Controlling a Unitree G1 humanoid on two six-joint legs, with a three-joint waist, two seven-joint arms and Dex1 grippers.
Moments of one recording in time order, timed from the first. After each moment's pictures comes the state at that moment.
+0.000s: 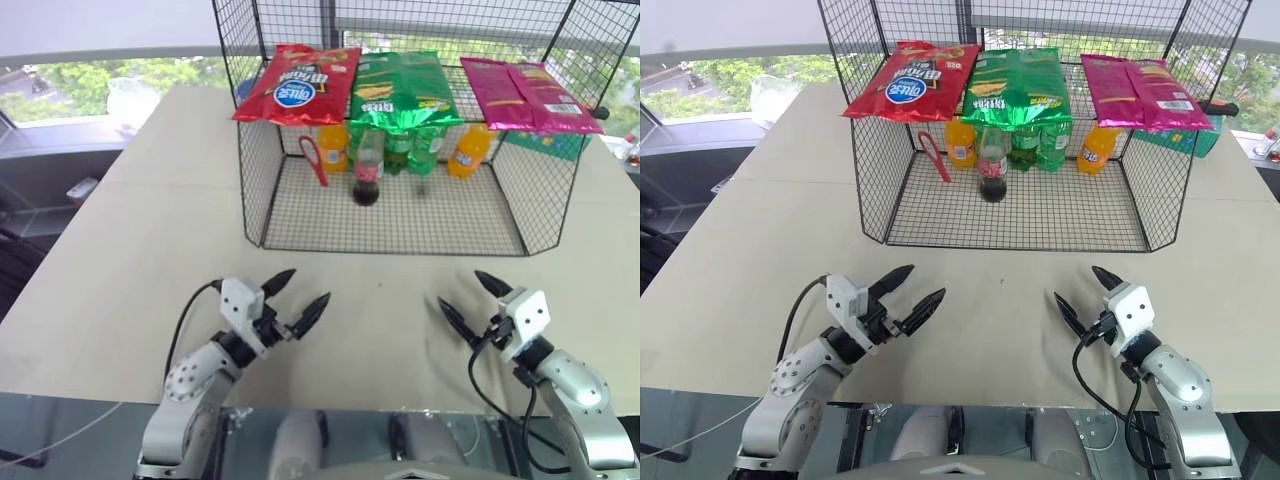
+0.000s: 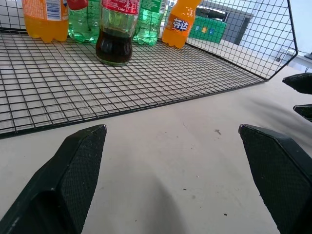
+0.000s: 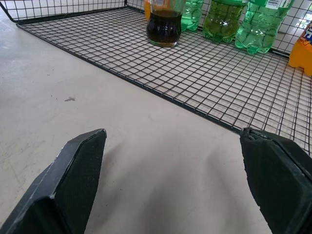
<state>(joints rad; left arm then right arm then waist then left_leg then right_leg) 0.20 0.35 0.02 -0.32 -0.45 0.12 -0.65 0.24 -0.40 -0.04 -0.26 0.23 -0.07 0.56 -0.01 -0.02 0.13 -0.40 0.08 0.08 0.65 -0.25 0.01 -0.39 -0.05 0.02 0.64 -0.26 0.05</state>
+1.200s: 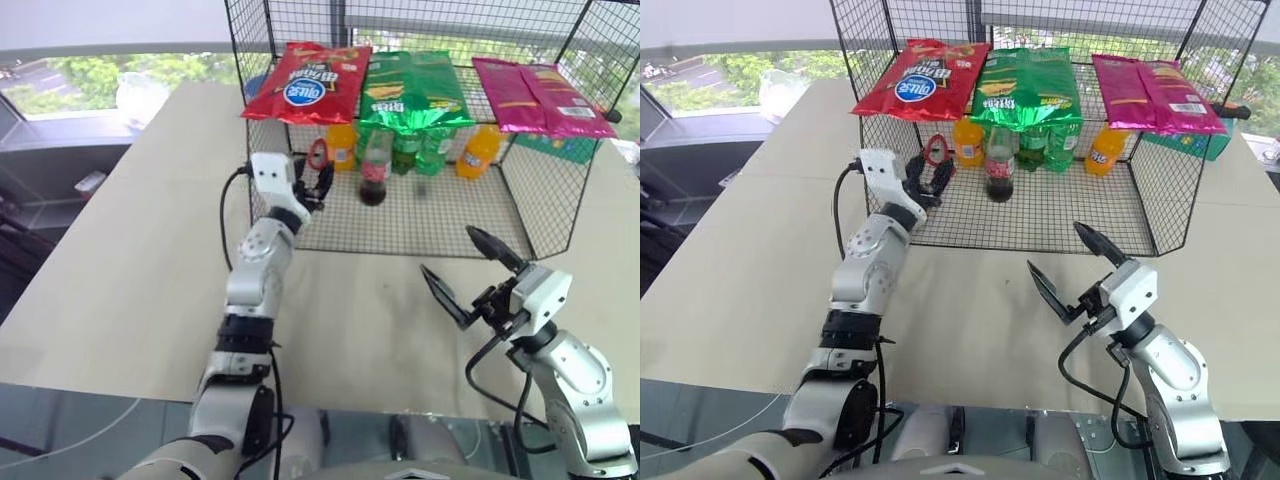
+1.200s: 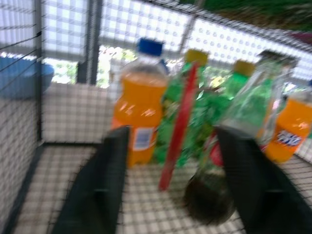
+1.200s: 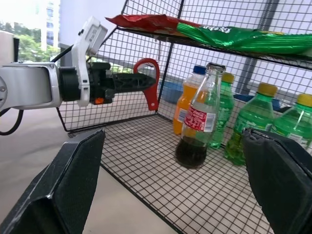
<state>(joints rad) -0.60 0.12 0.07 0.24 -0.29 0.09 -0.28 0.18 -0.34 0.00 -0.51 0.28 -0.13 0.56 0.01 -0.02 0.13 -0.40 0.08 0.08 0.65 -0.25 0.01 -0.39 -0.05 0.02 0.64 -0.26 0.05</state>
